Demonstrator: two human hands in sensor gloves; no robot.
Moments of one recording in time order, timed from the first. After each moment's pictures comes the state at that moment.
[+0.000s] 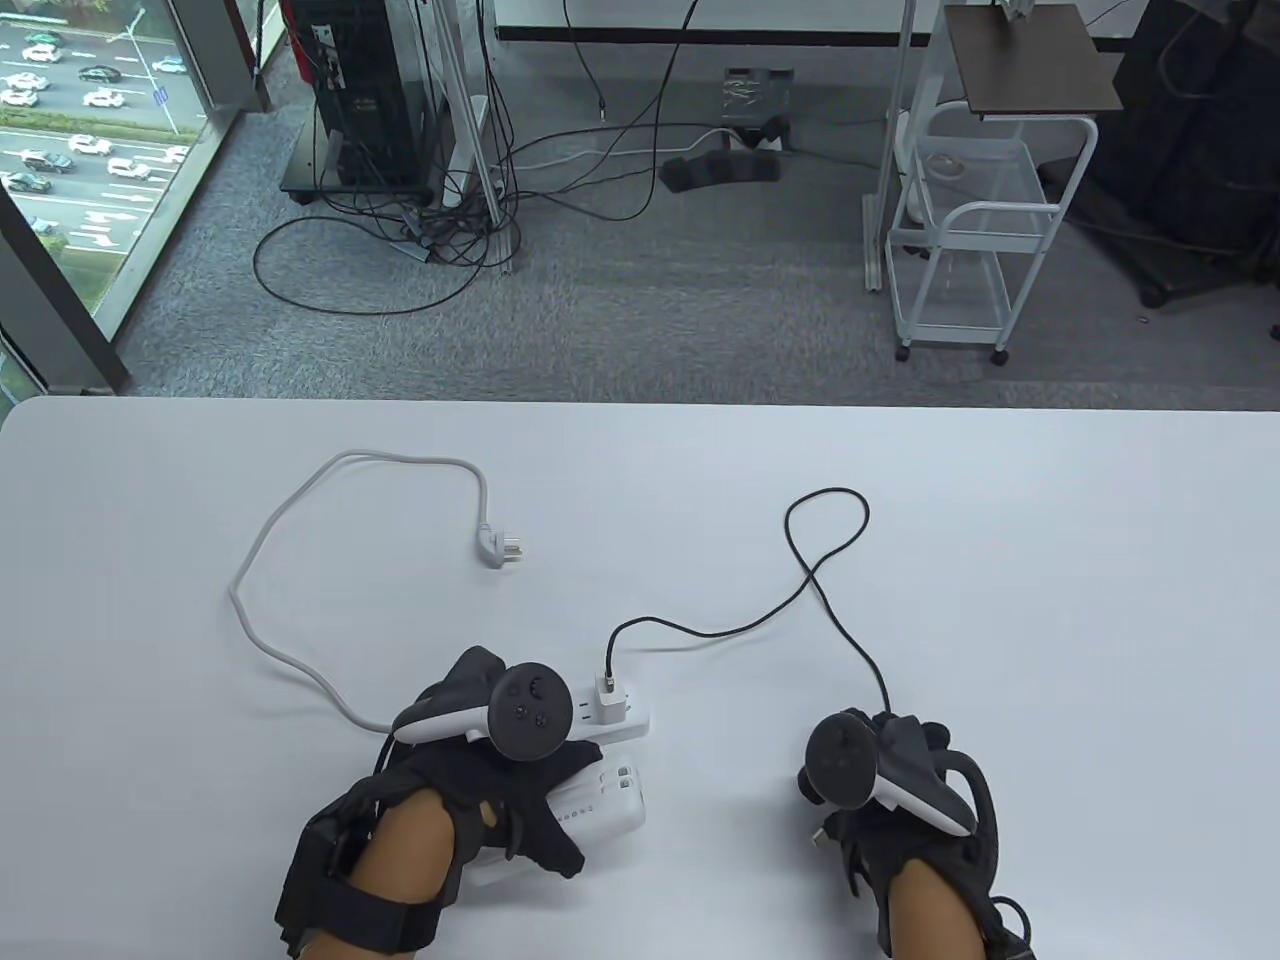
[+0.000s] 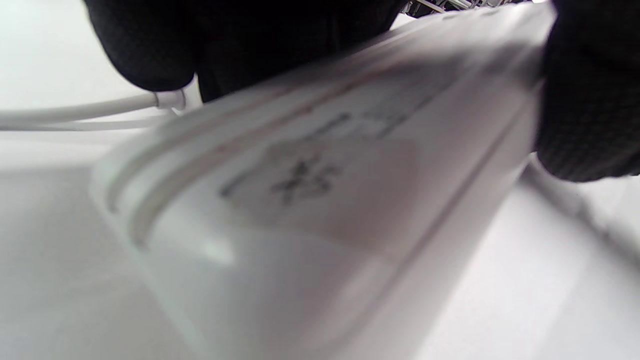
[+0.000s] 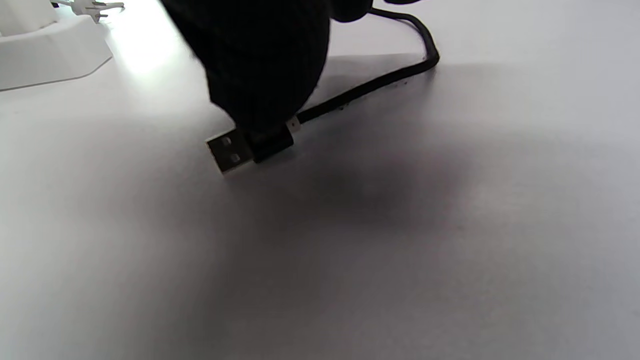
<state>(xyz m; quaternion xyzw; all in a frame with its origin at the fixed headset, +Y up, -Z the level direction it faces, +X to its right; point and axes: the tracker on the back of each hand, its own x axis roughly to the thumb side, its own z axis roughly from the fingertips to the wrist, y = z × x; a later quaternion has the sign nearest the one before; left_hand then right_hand) -0.143 -0.697 -0.281 -0.30 -0.32 0.09 0.89 0.171 -0.737 -0.248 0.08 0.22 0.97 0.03</state>
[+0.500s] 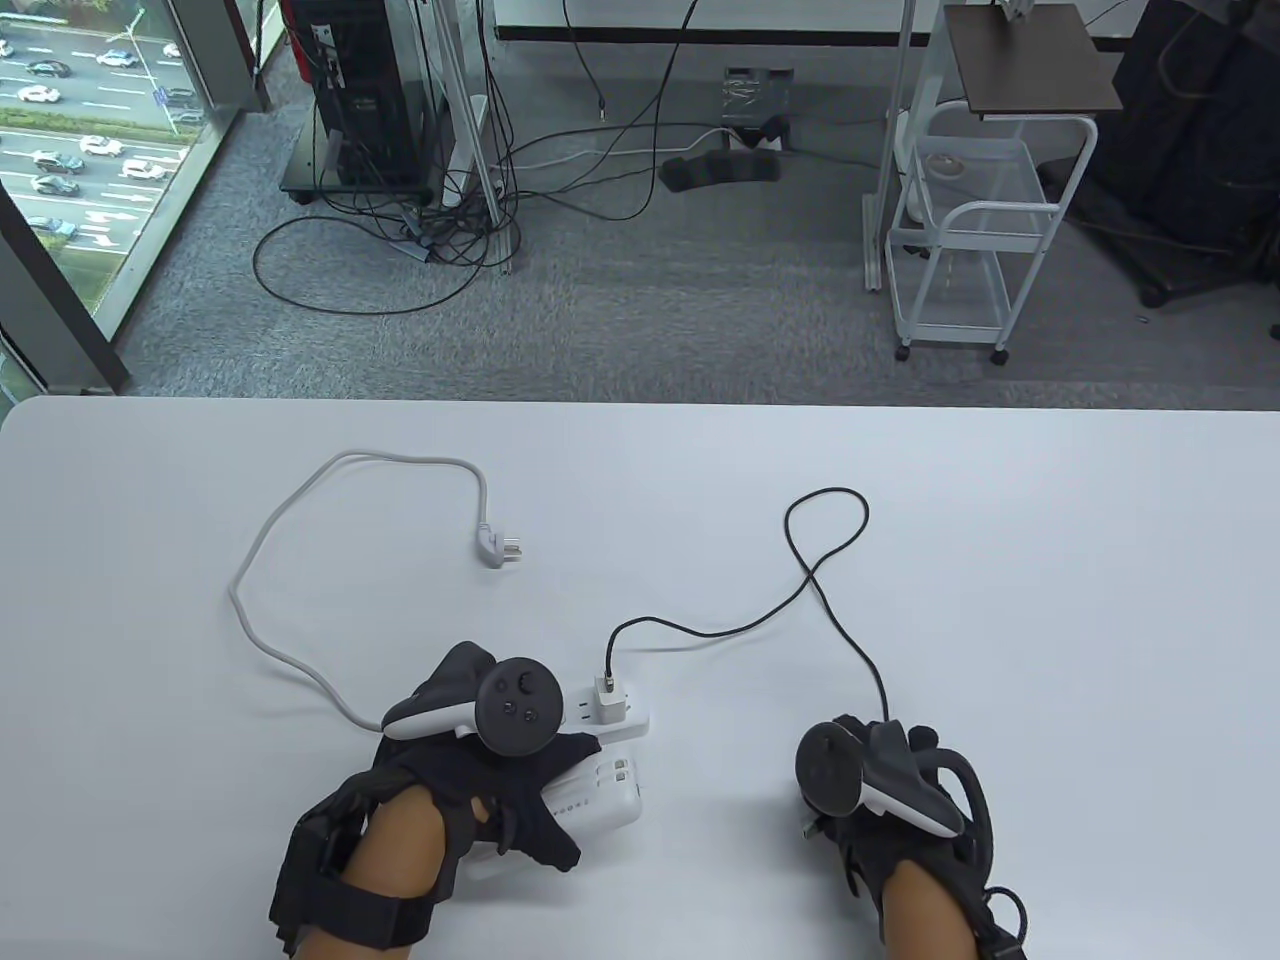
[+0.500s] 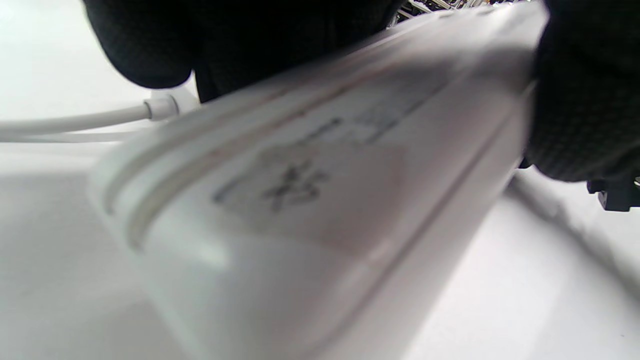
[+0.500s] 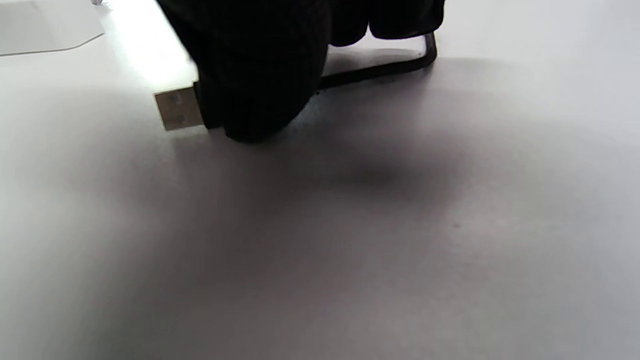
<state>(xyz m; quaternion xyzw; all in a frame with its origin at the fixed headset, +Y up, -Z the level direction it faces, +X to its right) -0.145 -0.694 -0.282 -0.29 -0.34 0.11 0.89 0.168 -0.746 -0.251 0.10 0.20 0.98 0.01</state>
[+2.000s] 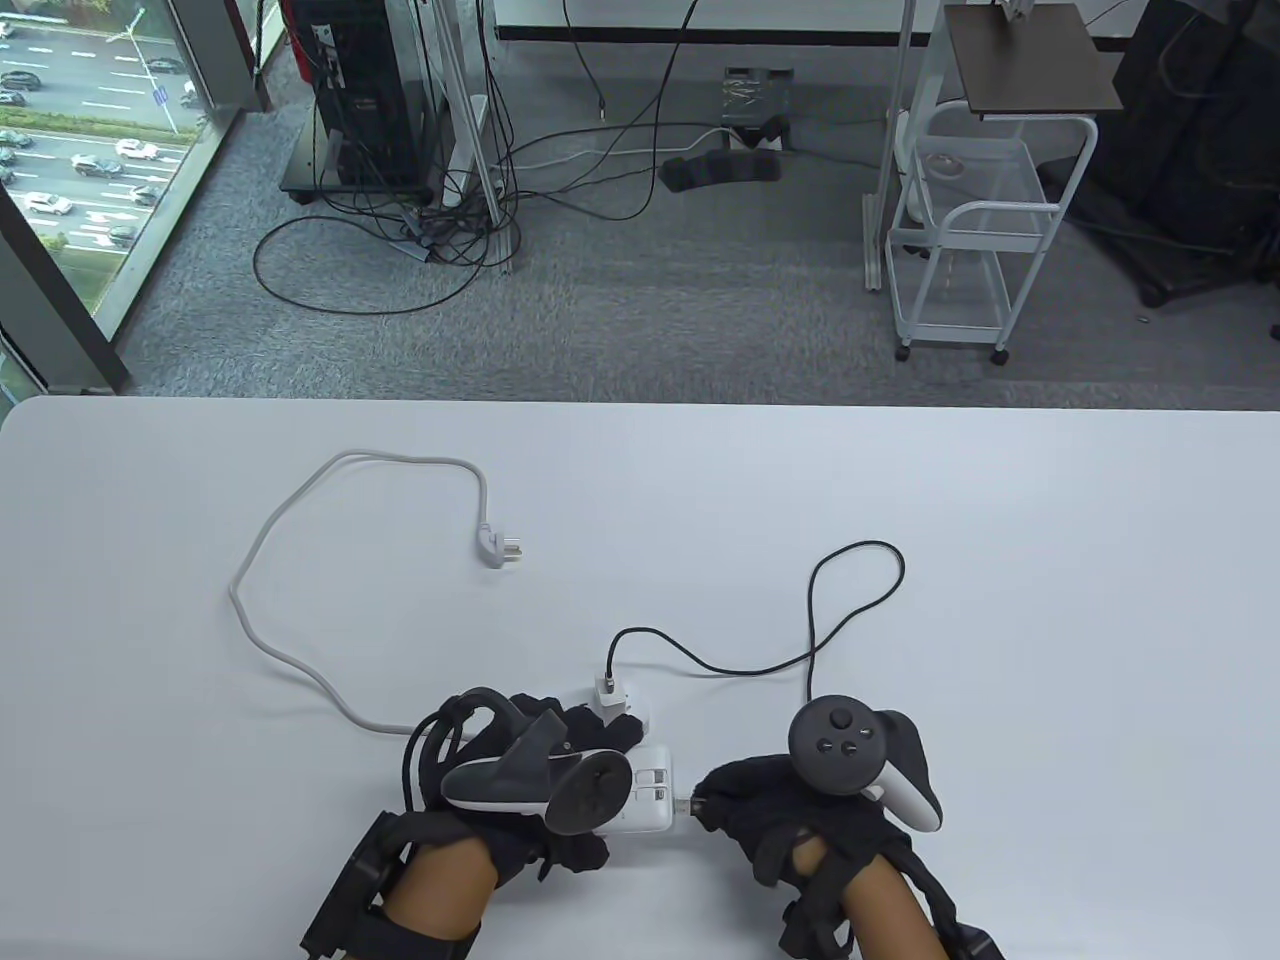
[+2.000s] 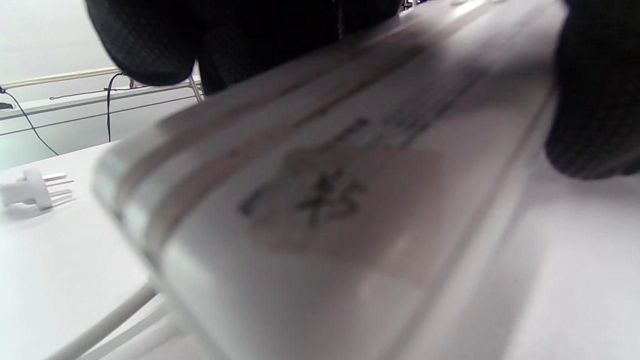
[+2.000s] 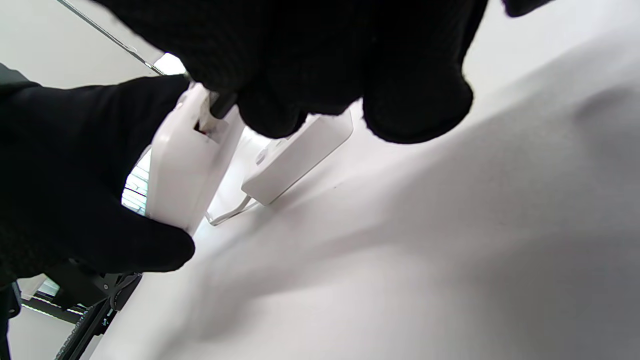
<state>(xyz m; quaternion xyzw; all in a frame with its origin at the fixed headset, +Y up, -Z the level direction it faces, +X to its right) -0.100 -0.679 -0.249 -0.08 -0.38 -0.09 0.92 0.124 -0.717 -0.247 0.19 0.21 0.88 0.38</state>
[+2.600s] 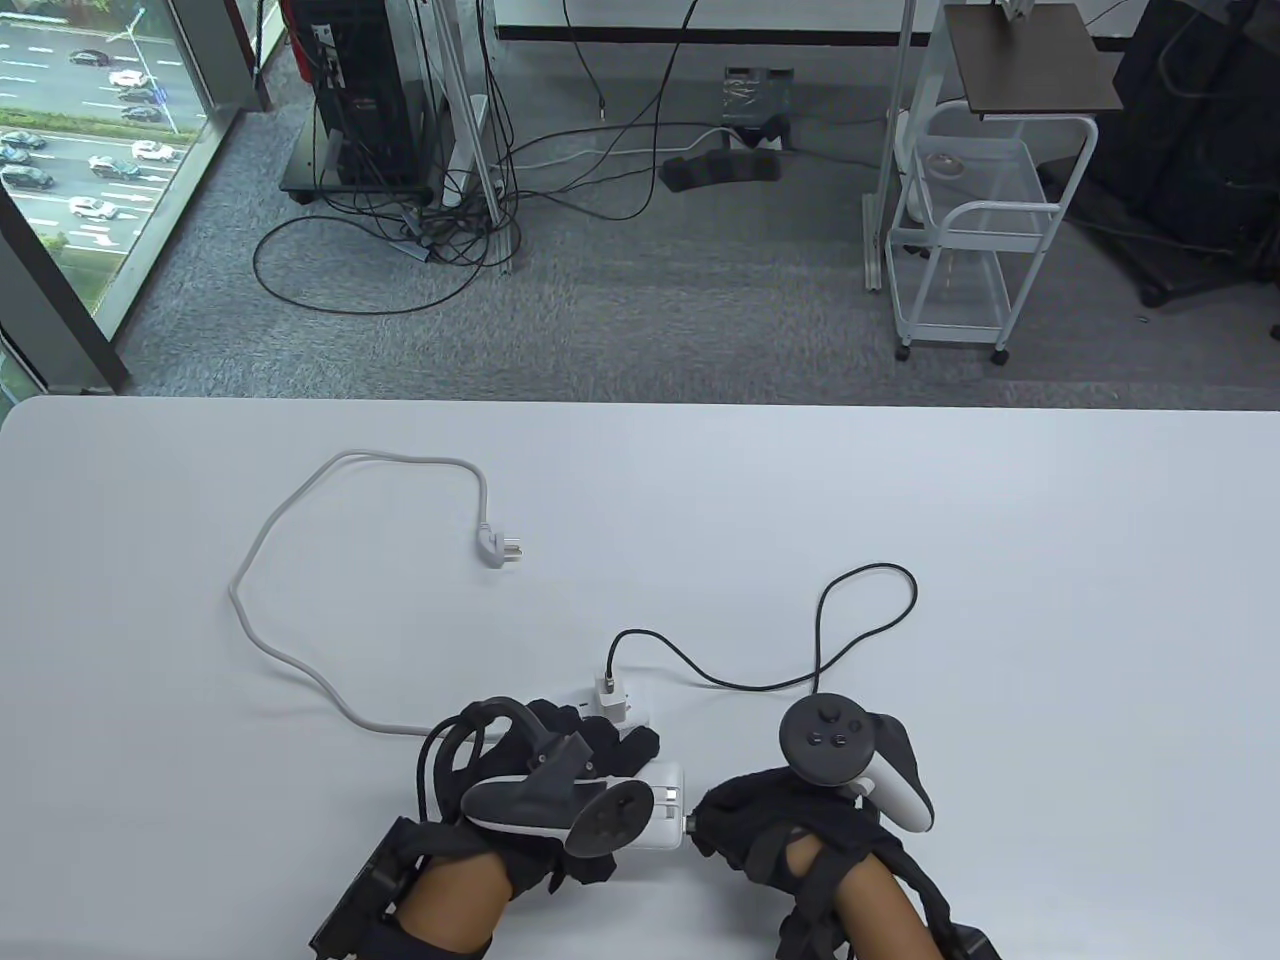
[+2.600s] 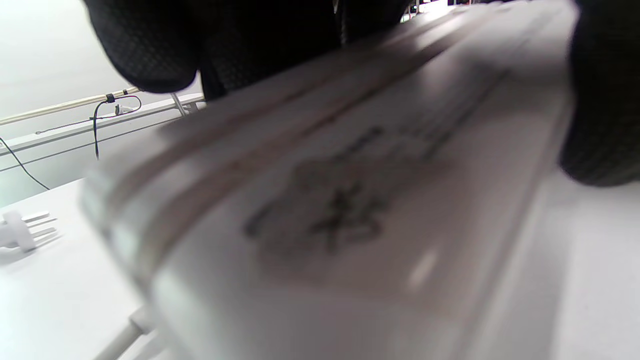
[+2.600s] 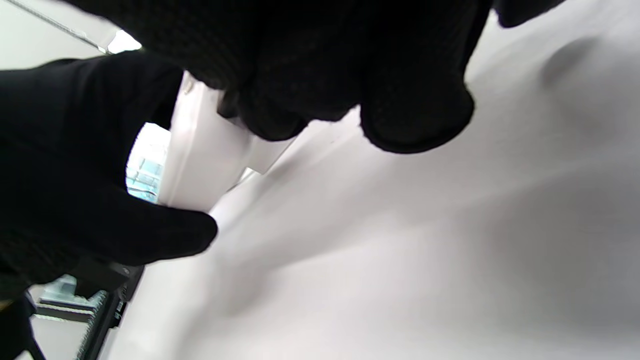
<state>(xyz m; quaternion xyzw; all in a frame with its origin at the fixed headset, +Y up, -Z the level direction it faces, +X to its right) -0.084 -0.678 -0.238 -0.05 -0.40 -0.12 0.91 0.119 -0.725 -0.244 0.16 0.28 0.85 0.42</state>
